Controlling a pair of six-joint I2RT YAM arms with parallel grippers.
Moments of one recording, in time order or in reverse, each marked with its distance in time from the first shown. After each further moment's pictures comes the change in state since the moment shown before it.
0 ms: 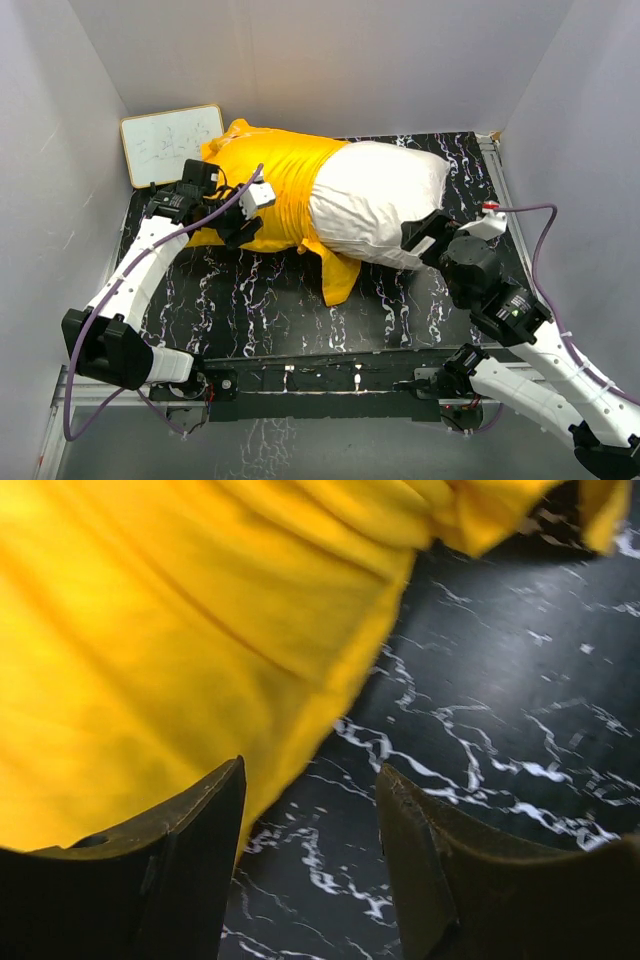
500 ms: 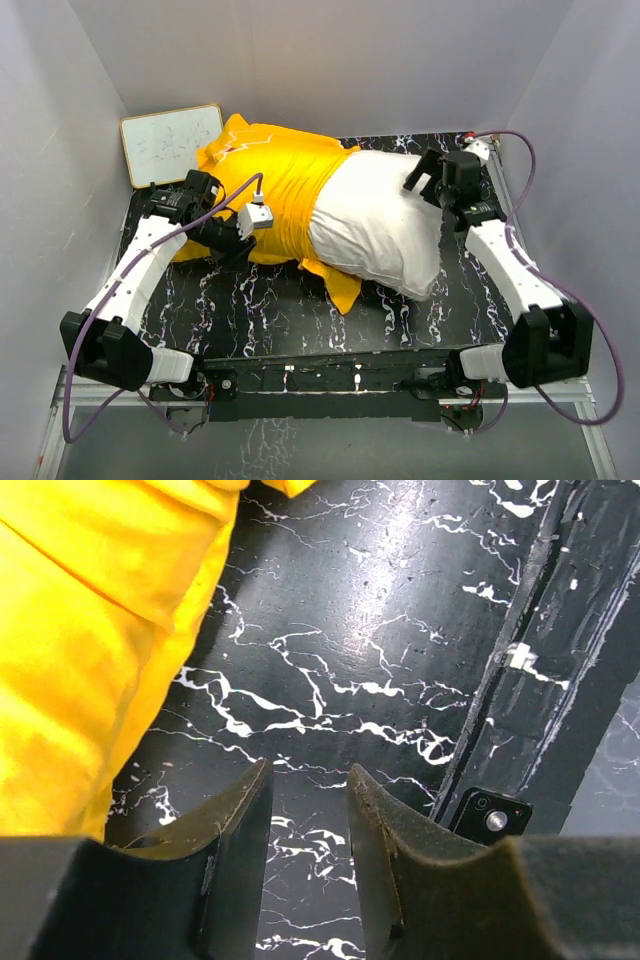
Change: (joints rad) left arm -0.006 -0.006 0.012 -0.394 0.122 0.055; right arm -0.522 0.635 0.268 0.250 -0.393 -0.227
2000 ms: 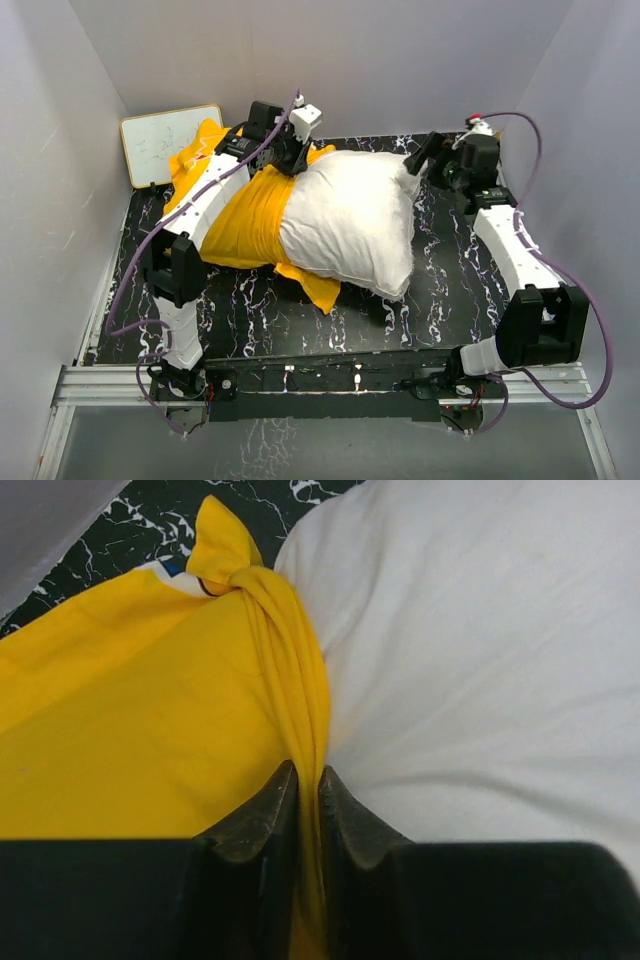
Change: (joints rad) left arm -0.172 0.638 0.691 0.546 -0.275 -0.626; right arm -0.110 0.141 0.101 0.097 -0.402 -0.076
